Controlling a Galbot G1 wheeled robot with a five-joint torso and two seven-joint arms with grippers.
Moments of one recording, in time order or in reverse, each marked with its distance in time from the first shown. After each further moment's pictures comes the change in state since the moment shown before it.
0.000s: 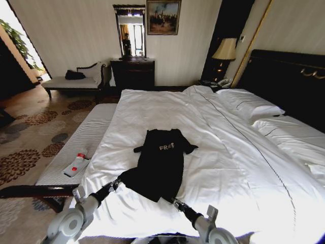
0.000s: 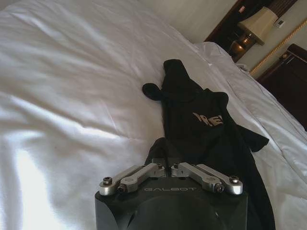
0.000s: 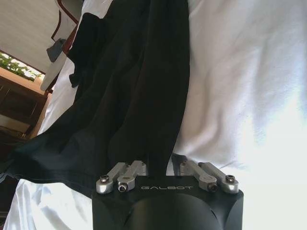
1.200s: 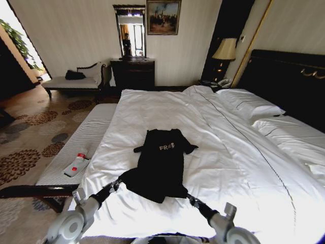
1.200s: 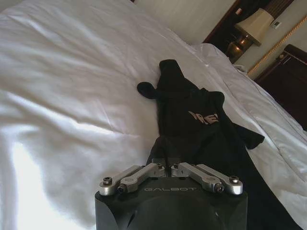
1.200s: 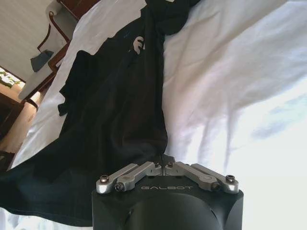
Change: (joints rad) left arm 0.055 -0.037 -0.005 -0.040 0.058 -0.021 0.015; right arm -0.141 -0.103 0.220 0.167 0.062 -0.008 0.031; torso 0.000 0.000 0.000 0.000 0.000
